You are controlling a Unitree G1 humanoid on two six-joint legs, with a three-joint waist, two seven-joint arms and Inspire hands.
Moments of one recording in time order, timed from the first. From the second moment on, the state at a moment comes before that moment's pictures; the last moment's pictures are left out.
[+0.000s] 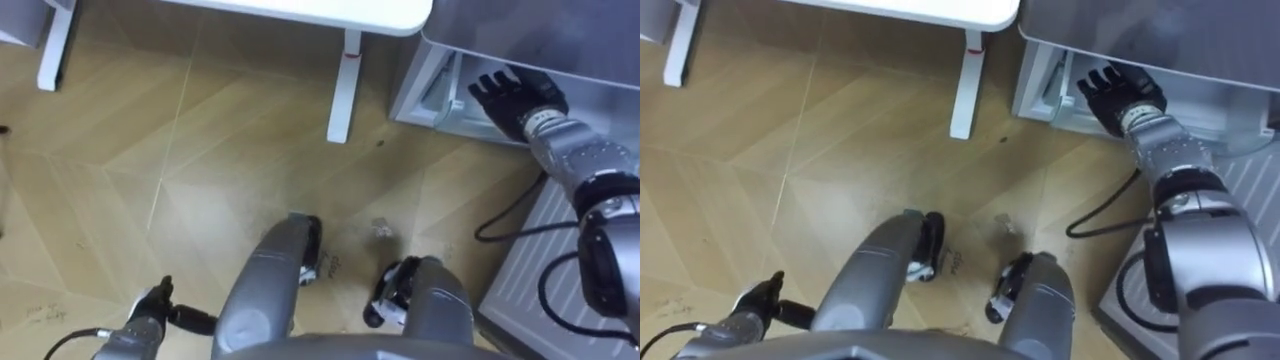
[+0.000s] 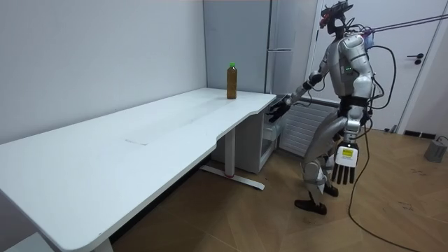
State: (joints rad) left arm 0.10 0.34 -0.26 1.00 -0.13 0.11 0.08; right arm -0.57 -0.46 0.06 1.18 1.46 0.18 0.06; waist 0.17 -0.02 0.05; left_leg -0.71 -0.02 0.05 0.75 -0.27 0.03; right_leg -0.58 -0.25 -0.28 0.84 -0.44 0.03
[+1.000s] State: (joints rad) left arm 0.24 0.27 -0.08 1.05 -0.10 0.11 0.06; right arm 0.09 -0.36 0.06 0.92 1.20 0.17 0.41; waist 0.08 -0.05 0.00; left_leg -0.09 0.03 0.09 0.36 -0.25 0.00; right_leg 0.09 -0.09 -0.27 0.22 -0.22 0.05
